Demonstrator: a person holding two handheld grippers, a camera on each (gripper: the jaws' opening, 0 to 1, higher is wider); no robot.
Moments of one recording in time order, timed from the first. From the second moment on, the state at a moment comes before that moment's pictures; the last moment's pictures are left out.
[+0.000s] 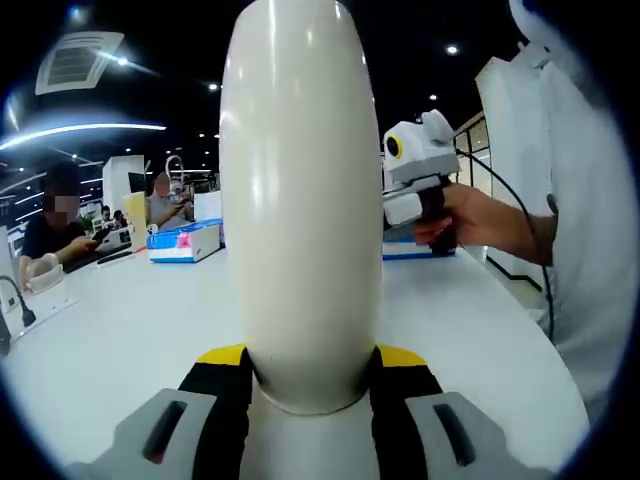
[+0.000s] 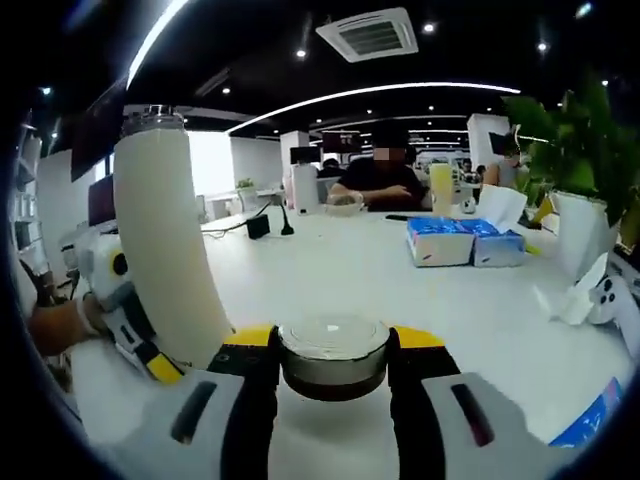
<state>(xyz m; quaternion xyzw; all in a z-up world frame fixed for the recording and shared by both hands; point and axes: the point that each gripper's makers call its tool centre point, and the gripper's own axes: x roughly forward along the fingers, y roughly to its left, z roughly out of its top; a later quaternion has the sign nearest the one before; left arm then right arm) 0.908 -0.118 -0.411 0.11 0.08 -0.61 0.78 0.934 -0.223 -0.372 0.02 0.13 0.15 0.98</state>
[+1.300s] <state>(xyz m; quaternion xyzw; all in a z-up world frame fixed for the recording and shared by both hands) 0.909 -0.119 -0.412 0.11 0.08 -0.61 0.78 0.918 -0.228 -0.405 0.00 0.17 0.14 0.97</state>
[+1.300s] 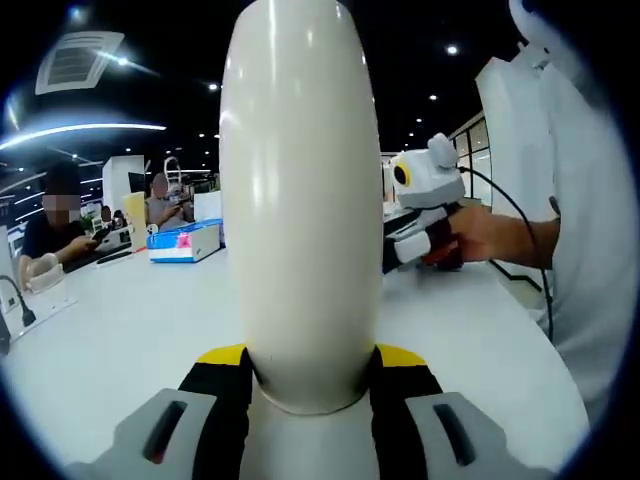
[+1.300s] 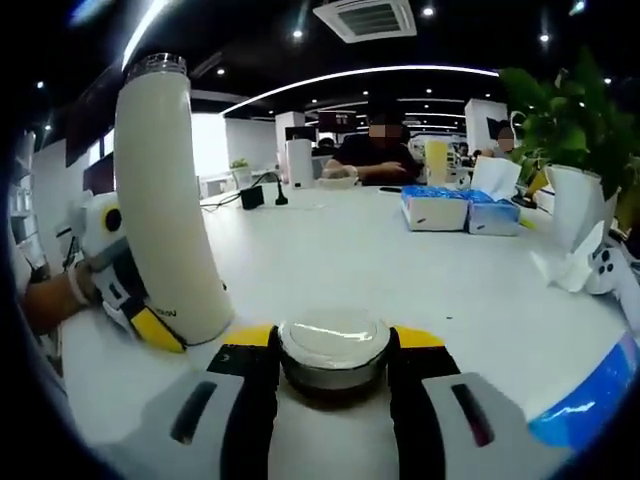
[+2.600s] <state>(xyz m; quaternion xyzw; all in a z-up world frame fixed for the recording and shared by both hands) 0.909 -0.119 -0.412 0.11 0.08 -0.61 0.78 0.924 -0.229 -0.412 -0.02 0.17 0.15 0.97</state>
